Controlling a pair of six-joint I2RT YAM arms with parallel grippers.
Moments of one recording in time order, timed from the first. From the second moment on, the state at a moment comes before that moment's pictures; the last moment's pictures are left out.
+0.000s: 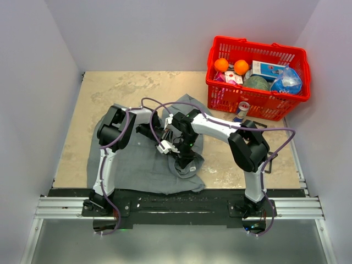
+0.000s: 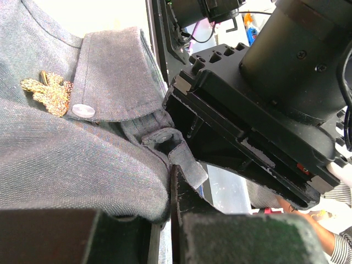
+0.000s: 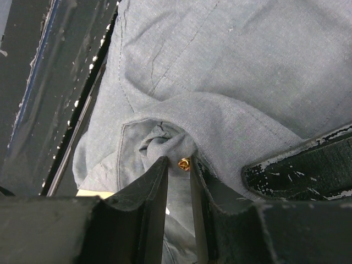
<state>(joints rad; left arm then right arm) -0.42 2.29 1.46 -1.29 1.46 1.02 0.78 1.99 1.46 -1.15 -0.72 -1.27</state>
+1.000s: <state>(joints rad) -0.42 2.29 1.46 -1.29 1.46 1.02 0.75 2.03 1.51 -1.18 -0.69 -1.28</state>
